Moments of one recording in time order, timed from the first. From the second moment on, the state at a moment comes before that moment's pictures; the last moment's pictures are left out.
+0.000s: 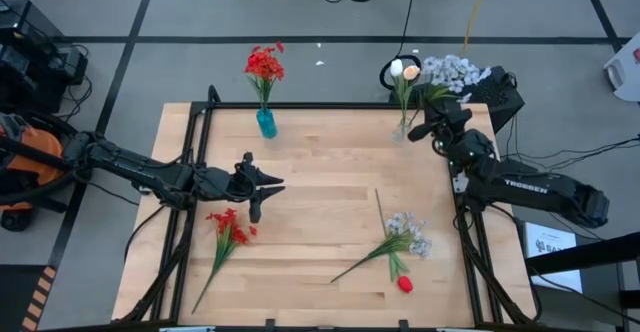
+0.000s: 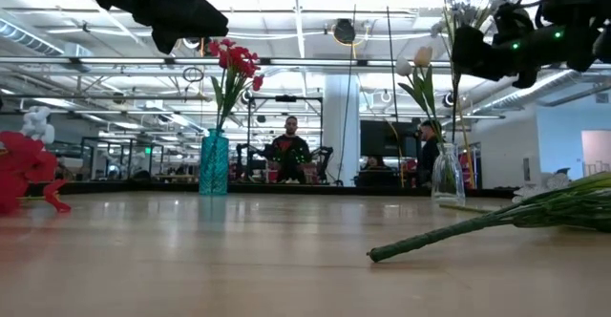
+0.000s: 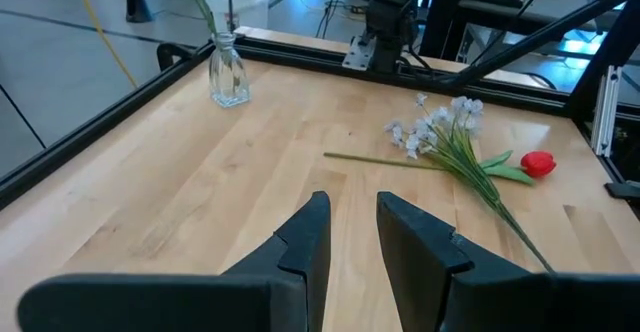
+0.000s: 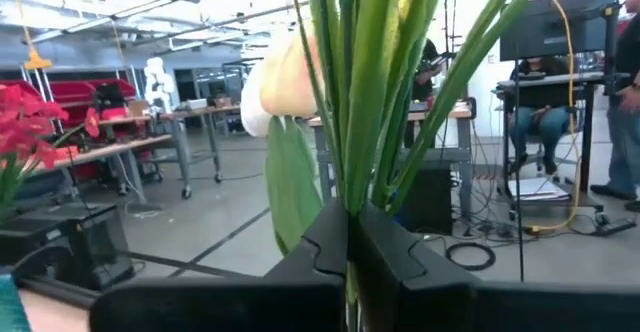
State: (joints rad) left arm -0.24 0.96 0.55 0.10 -0.38 -0.23; right arm -0.53 0.66 0.19 0.65 0.61 0.05
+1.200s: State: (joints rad) left arm -0.24 0.96 0.55 0.10 -0.38 -0.23; right arm -0.64 0.85 0.23 0.74 0.46 0.06
